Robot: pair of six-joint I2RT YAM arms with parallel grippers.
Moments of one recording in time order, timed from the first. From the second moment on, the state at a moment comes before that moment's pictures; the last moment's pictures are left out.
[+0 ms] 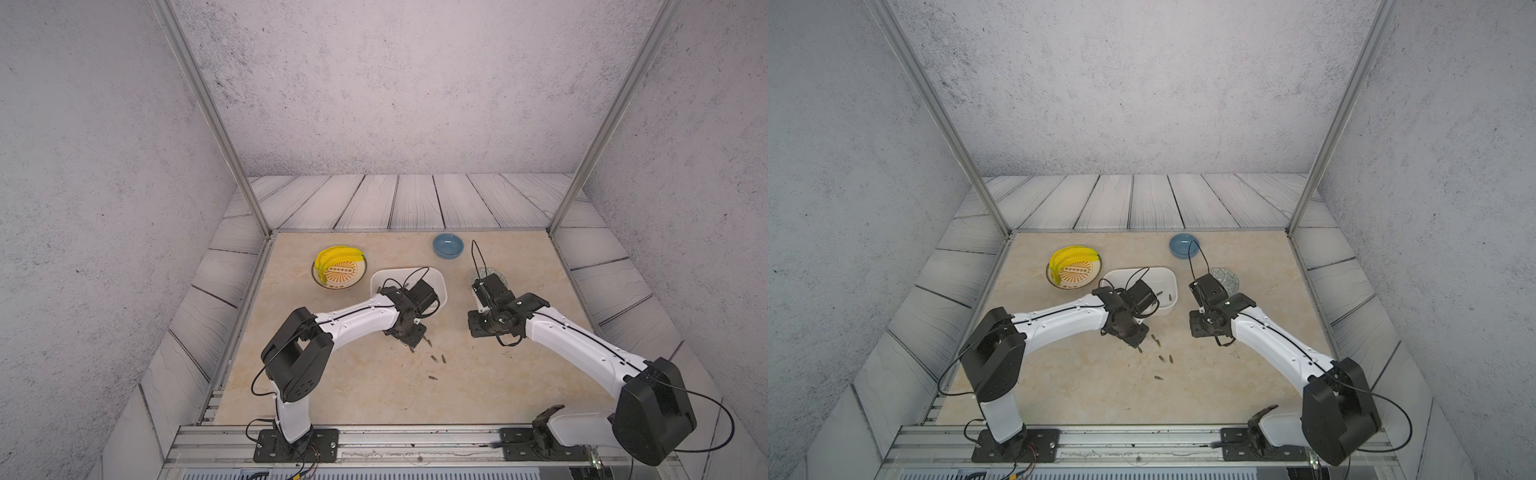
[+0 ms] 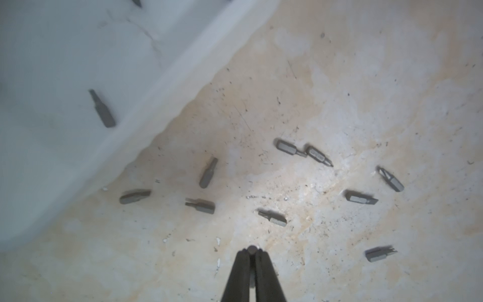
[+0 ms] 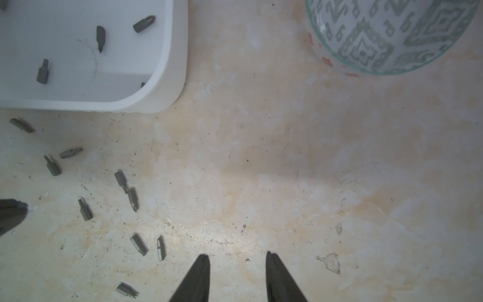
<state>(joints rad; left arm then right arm) -0.85 1.82 1.36 -0.85 -0.04 -0.19 0.53 1.34 0.94 -0.77 0.08 0.38</state>
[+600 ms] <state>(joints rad) -0.61 1.99 1.75 -0.98 0.04 -0.06 0.68 1.47 0.89 -0.69 0.04 0.40</state>
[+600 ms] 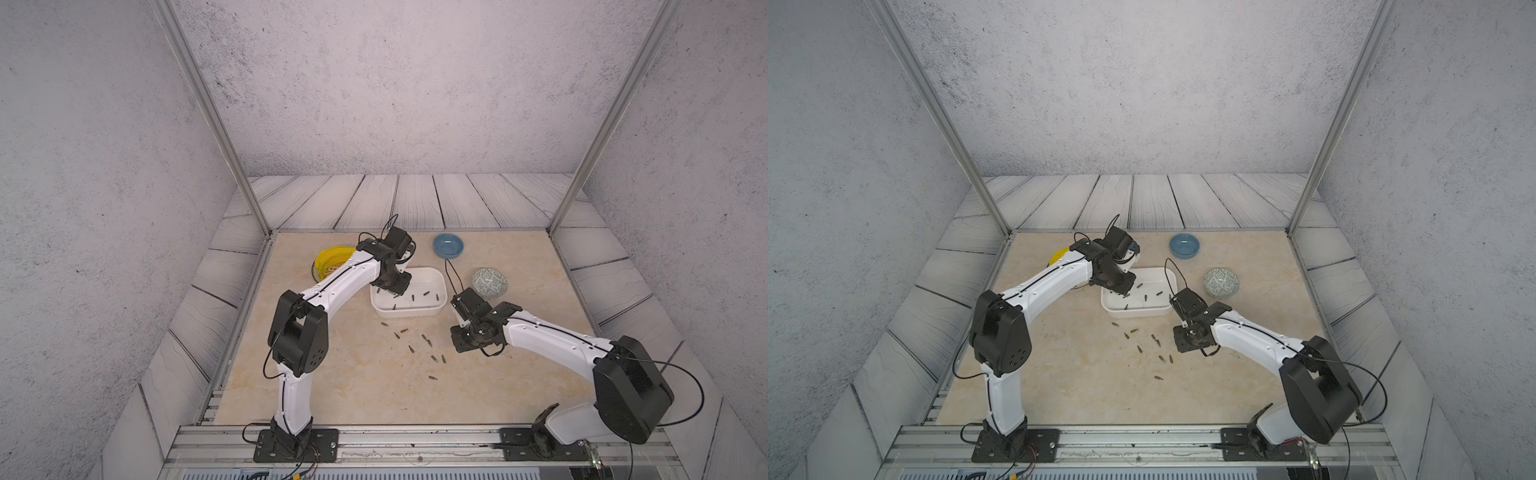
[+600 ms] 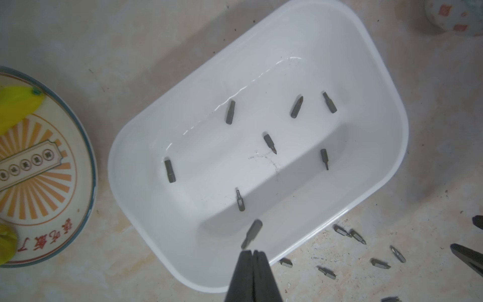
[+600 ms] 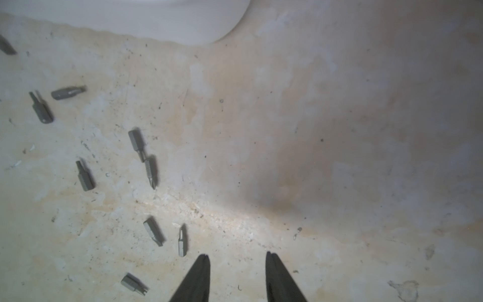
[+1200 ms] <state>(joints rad) -0.61 1.92 1.62 -0.95 0.04 -0.10 0.88 1.56 0.92 -0.69 0.10 0.47</state>
